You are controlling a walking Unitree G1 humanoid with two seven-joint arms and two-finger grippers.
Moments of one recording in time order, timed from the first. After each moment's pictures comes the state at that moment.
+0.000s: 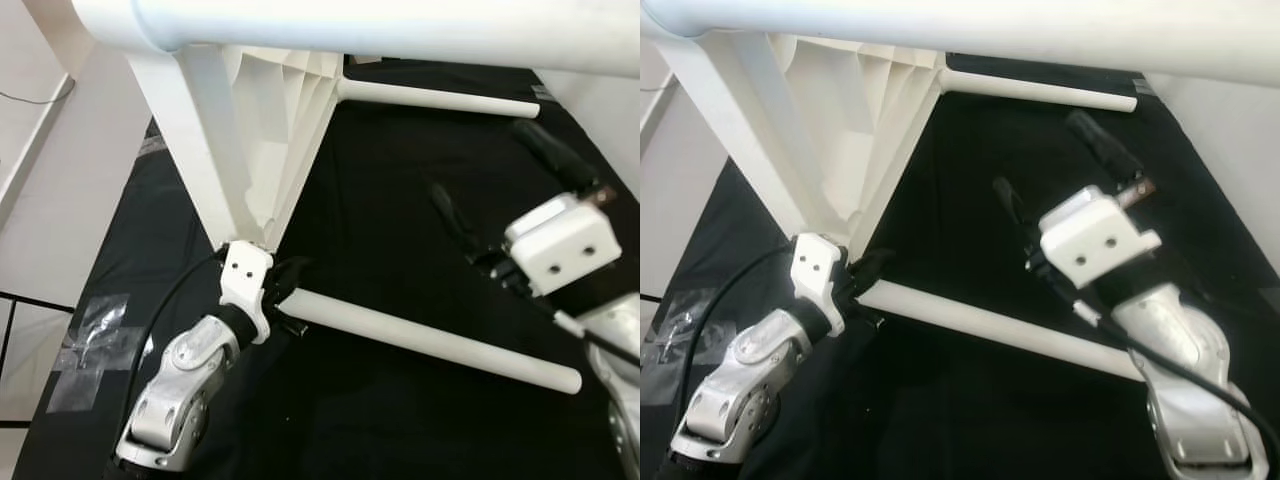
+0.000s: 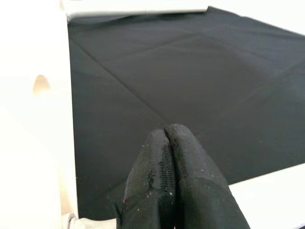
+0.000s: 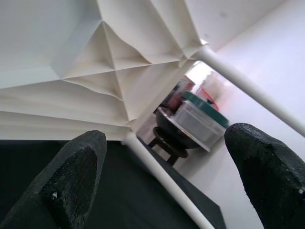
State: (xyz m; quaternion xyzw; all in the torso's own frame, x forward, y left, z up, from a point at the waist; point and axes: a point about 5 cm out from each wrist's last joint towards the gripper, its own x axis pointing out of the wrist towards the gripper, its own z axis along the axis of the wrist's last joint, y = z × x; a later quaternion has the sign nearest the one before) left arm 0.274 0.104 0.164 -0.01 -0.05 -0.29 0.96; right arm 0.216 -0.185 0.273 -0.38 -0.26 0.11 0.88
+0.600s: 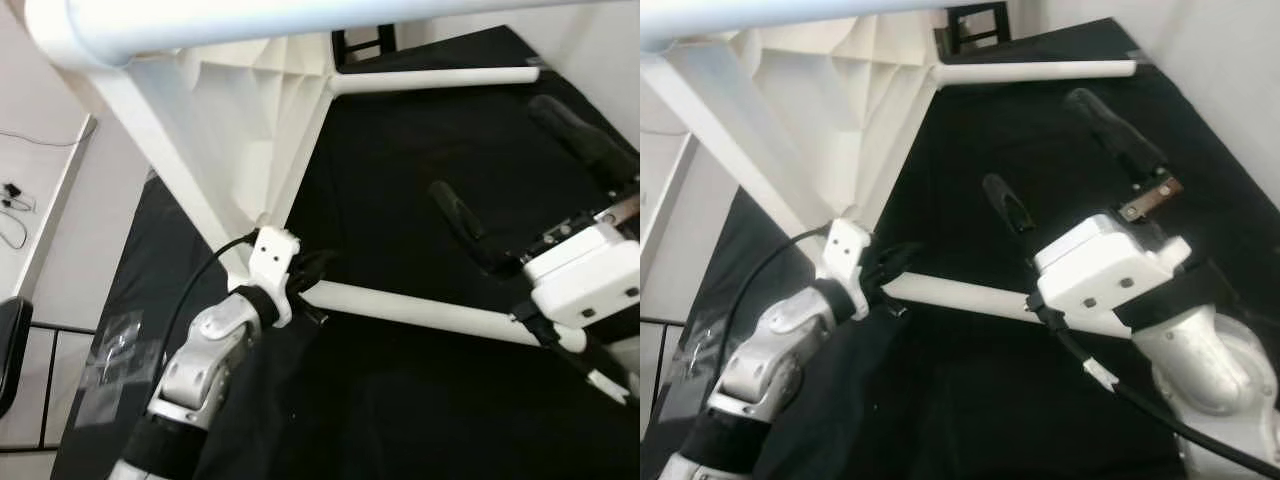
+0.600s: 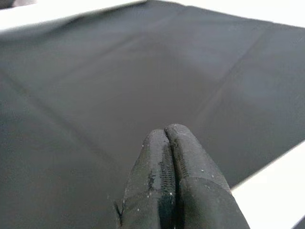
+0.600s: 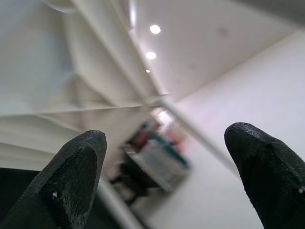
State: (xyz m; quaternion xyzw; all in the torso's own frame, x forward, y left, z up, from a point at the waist) left arm 0.302 0.076 0.172 0.00 -0.05 -0.35 0.93; right arm 0.197 -0.176 0.318 -0.46 -0.36 0.14 0.80
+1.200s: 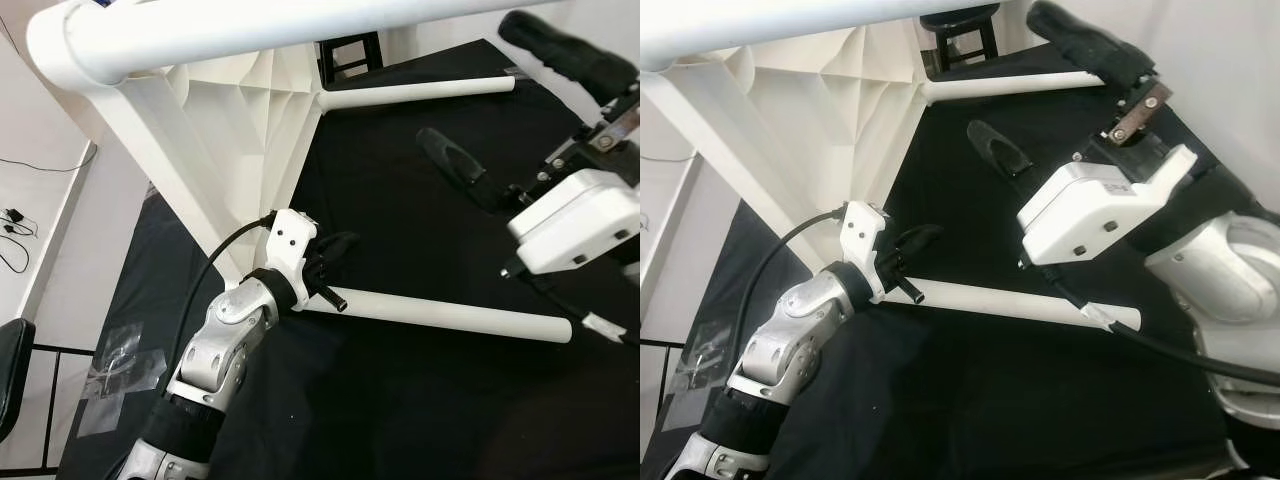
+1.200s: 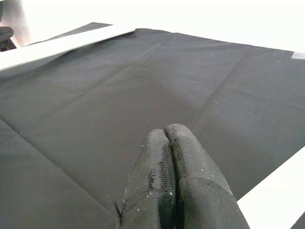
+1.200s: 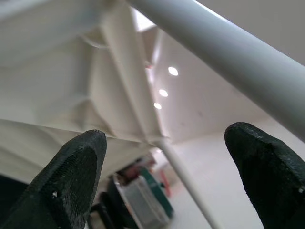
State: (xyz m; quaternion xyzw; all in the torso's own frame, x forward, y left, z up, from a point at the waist) left arm 0.306 0.066 0.180 -0.02 -0.08 -0.37 0.93; right arm 0.214 -0.163 0.340 -0.55 -0.39 0.22 0.70
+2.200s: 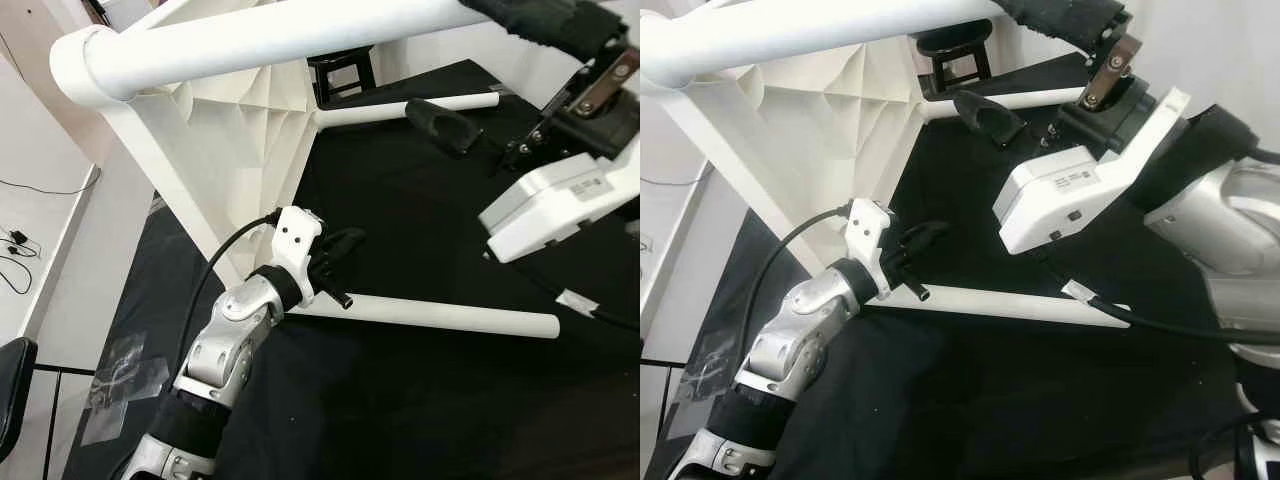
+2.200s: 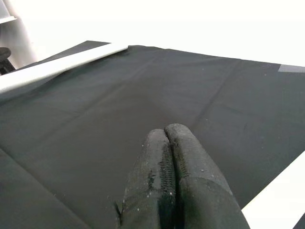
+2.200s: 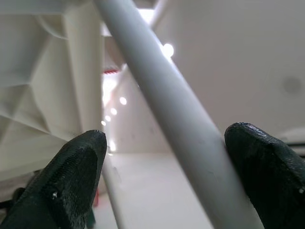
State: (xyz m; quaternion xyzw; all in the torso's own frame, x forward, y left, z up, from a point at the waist) left arm 0.306 0.062 0.183 -0.02 -0.09 -0.37 0.93; right arm 0.221 -0.159 0.375 -0.64 -0.45 0.14 0.61
